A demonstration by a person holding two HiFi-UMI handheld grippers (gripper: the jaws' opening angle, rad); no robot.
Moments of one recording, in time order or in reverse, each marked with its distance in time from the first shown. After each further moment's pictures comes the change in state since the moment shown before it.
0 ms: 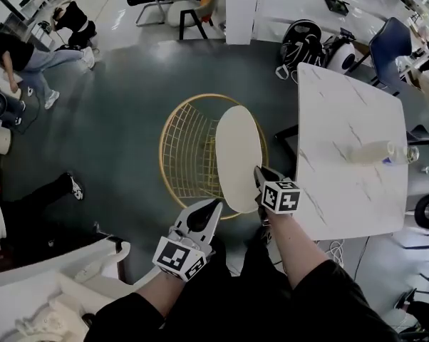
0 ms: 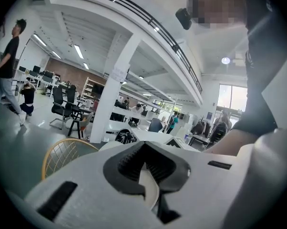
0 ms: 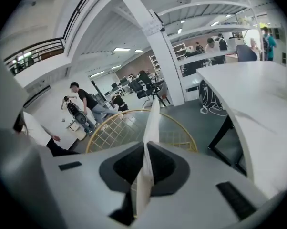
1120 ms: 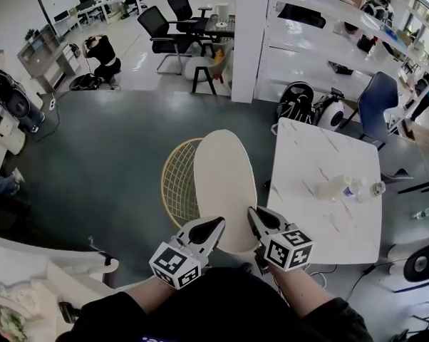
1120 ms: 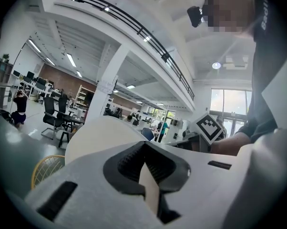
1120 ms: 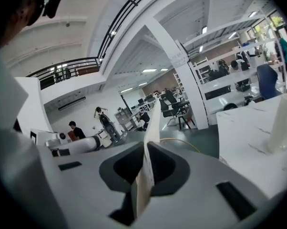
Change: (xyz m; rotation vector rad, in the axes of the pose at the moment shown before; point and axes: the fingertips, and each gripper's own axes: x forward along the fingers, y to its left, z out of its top) left arm -0.014 -0.132 0.091 0.038 -0.086 -0.057; right arm -0.248 0.106 0.096 -0.133 -0.204 0.285
